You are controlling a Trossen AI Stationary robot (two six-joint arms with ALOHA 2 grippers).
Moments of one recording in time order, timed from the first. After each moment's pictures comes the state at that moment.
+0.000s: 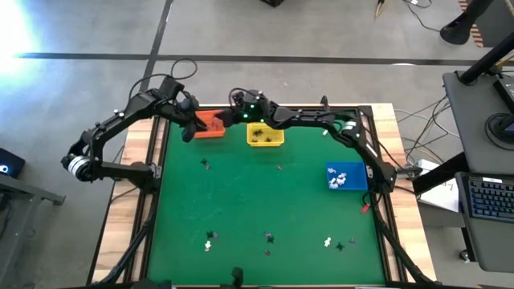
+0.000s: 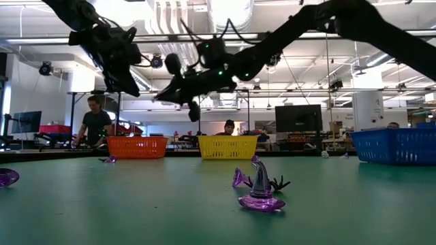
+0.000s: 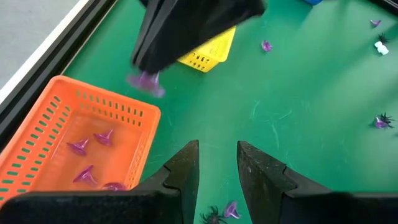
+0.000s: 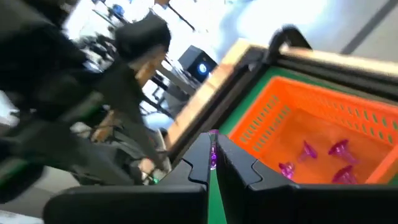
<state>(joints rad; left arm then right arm) 1.00 1.23 0.97 -0.80 0.62 0.44 -0.42 2.34 1.84 0.30 -0.29 0.77</state>
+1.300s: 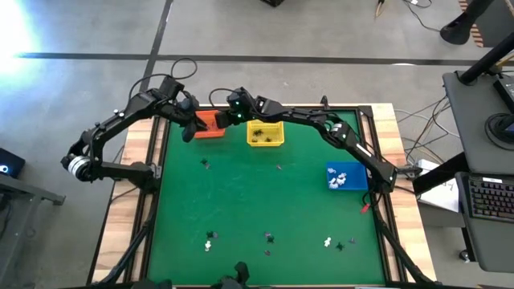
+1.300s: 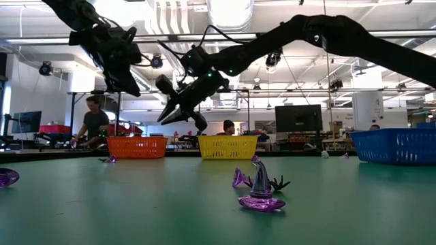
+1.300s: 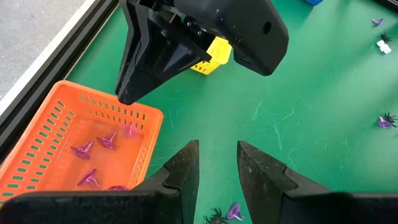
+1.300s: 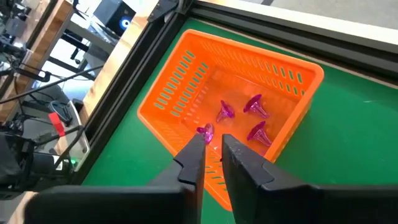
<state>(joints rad) 1.00 1.23 0.97 -0.79 0.61 0.45 -0.43 2.50 2.22 -0.29 -0.19 0.69</state>
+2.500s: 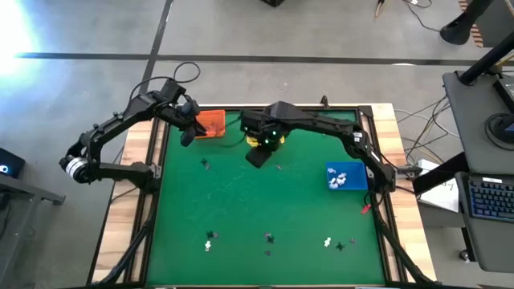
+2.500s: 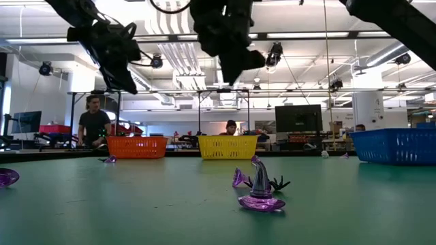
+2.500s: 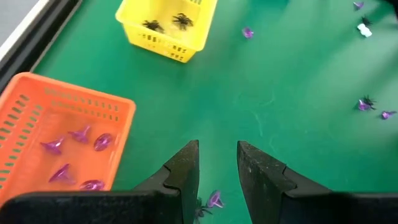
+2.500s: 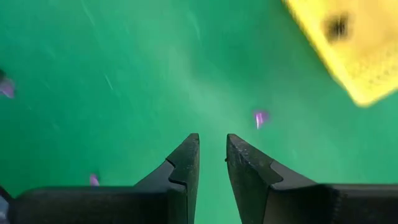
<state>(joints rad) 0.94 1.20 0.97 -0.86 0.61 0.46 -0.20 2.23 2.35 -1.51 -0.15 0.45</state>
